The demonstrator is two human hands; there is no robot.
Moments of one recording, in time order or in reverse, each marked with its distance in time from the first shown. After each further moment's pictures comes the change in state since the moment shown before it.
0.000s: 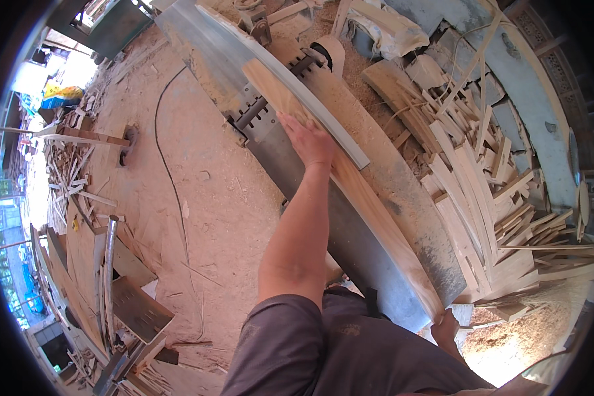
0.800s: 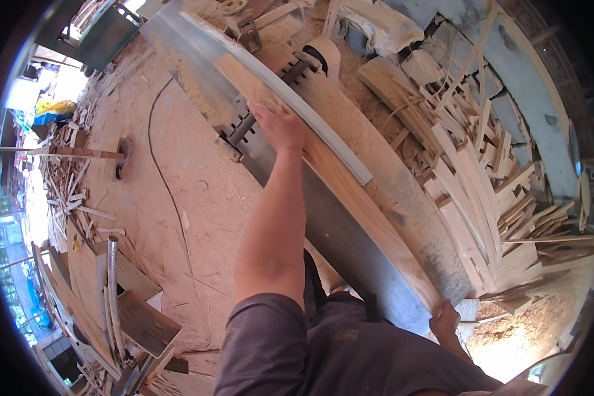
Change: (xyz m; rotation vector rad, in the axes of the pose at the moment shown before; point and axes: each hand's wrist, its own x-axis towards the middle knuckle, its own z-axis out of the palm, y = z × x) left_hand 0.091 -0.021 0.005 0.040 0.023 0.018; right_hand 0.023 -0.094 -0.031 -0.051 -0.074 0.016
